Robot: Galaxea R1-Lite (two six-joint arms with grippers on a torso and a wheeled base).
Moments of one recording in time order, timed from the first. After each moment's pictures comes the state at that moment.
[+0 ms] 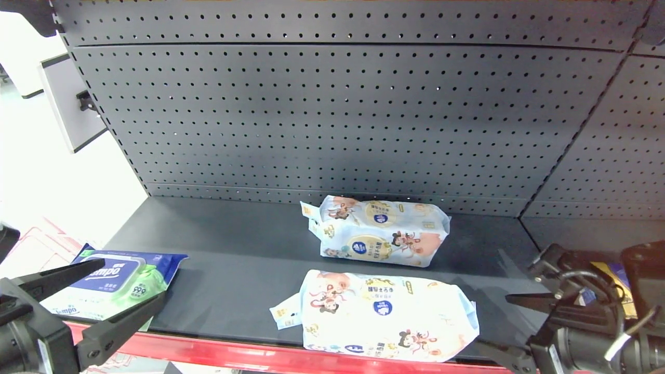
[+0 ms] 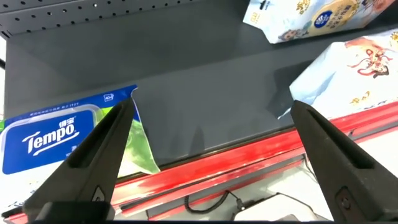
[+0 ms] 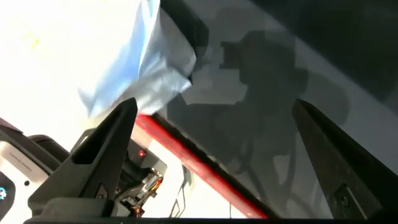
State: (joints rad) left arm -0.37 0.91 -0.45 -0.12 0.00 0.01; right arm 0.47 1.29 -0.35 -0.28 0.09 -0.11
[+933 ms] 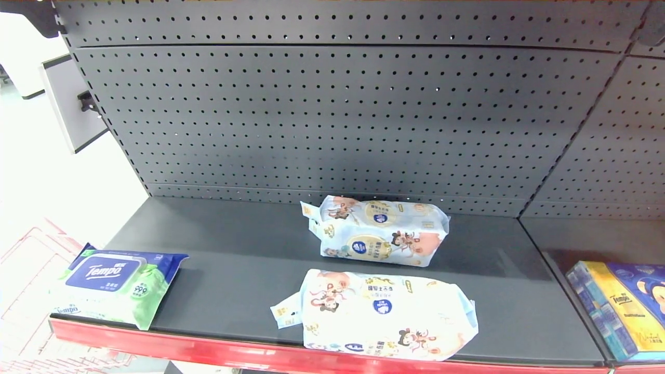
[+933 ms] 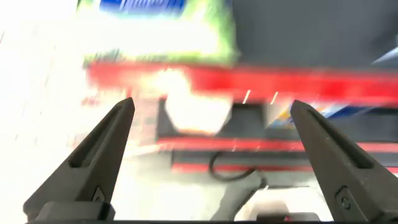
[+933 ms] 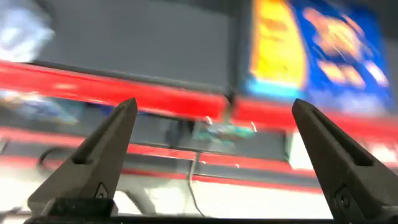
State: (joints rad) left arm -0.18 0.45 -0.23 0.23 0.18 -0.05; right arm 0.02 0.17 -0.21 0.39 -0.11 -0.10
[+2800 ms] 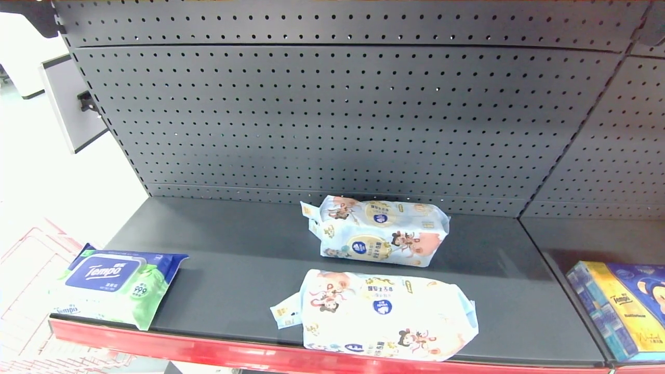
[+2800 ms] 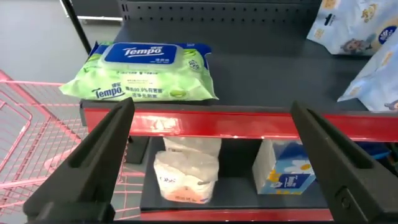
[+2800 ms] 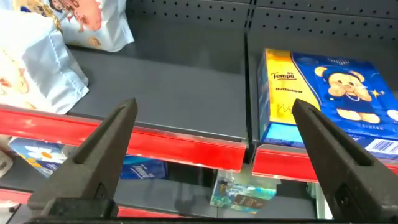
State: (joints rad) left arm -0.08 0.00 0.00 0.01 0.01 0.00; right arm 0.00 0.00 0.00 0.01 0.04 -0.07
